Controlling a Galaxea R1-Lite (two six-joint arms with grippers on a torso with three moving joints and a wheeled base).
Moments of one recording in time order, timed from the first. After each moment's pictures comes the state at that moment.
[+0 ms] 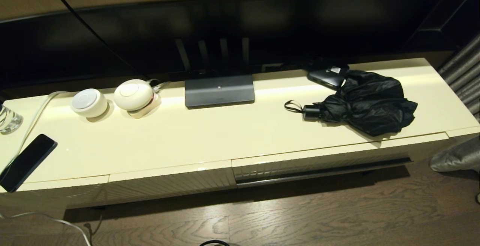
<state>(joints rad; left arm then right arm) 0.01 0.00 0.00 0.00 0.00 0.00 0.01 0.02 -0.21 0.08 0.03 -0.10</state>
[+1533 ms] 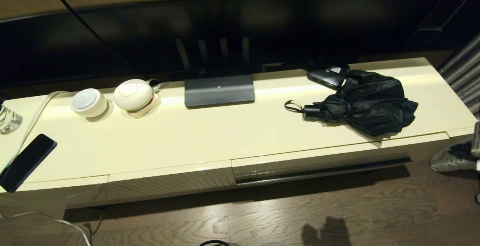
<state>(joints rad) 0.01 0.00 0.00 0.00 0.00 0.00 0.21 1.10 -1.04 0.50 -0.08 -1.12</state>
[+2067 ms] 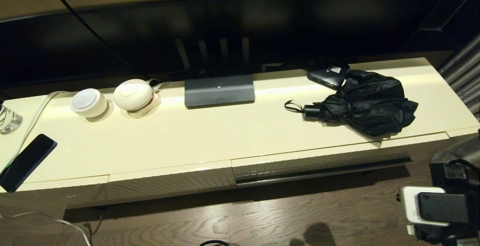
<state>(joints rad) 0.01 0.00 0.00 0.00 0.00 0.00 0.42 1.23 -0.78 0.32 -0.14 -1.13</state>
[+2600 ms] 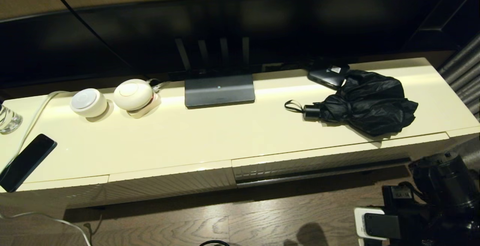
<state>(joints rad) 0.01 0.00 0.00 0.00 0.00 0.00 0.46 1.46 -0.51 -0.15 -0.16 -1.14</state>
